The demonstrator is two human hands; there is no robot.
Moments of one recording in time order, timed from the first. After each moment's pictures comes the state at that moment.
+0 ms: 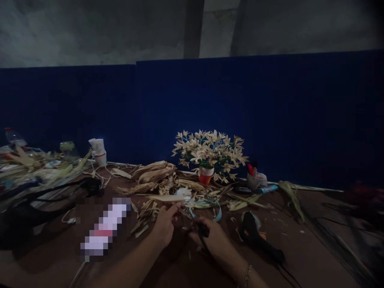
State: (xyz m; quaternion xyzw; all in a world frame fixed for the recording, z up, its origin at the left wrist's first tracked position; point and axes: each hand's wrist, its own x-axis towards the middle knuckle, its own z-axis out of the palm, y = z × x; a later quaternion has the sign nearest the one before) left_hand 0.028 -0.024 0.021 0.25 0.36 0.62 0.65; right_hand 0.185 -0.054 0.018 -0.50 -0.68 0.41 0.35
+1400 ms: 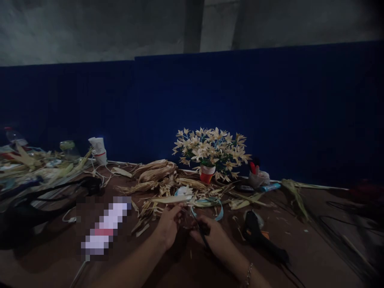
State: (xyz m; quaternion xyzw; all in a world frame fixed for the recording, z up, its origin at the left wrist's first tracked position) left_hand 0.032 -0.027 0.017 0.24 0.34 0.59 0.70; right_hand 0.183 -0.049 0.009 -0.48 -0.63 0.47 0.39
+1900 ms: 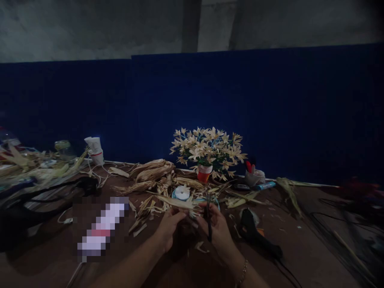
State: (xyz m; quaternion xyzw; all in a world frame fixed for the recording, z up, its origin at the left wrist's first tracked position) left_hand 0.039 -0.035 0.009 0.26 0.35 0.53 0.72; right_hand 0.180 -0.048 0.019 -0.41 -0.48 0.50 0.59
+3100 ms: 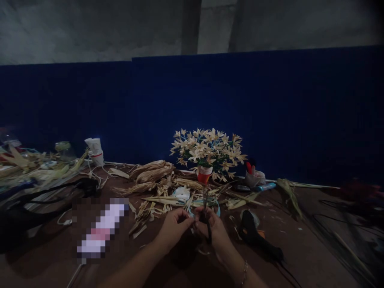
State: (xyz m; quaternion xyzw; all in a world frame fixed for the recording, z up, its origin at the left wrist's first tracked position) left_hand 0.037 -0.034 0.010 0.55 0.42 0.47 0.55; right_hand 0.176 -0.047 0.012 -0.39 -0.41 0.60 0.57
